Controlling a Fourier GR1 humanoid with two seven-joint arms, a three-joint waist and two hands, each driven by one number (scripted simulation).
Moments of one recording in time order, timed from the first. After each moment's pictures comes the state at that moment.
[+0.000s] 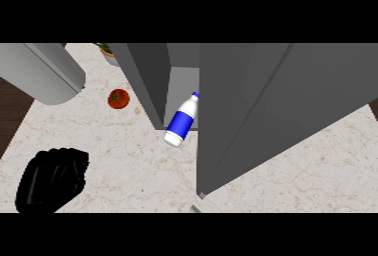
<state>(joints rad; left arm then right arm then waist) 0.12 0.35 -0.16 -1.69 0.57 -0.04 -0.37 -0.31 -0.23 0.94 -2.34 0.23 -0.31 0.67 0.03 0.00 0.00</state>
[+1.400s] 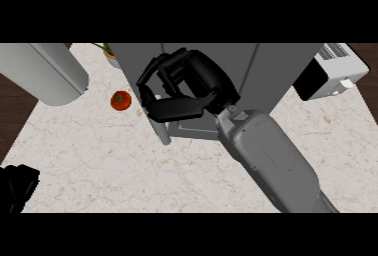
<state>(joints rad) 0.26 0.47 0.04 -1.70 0.69 -0.27 -0.38 -0.84 -0.01 0.33 -1.35 -0.30 -0.07 0.29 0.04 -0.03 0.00</state>
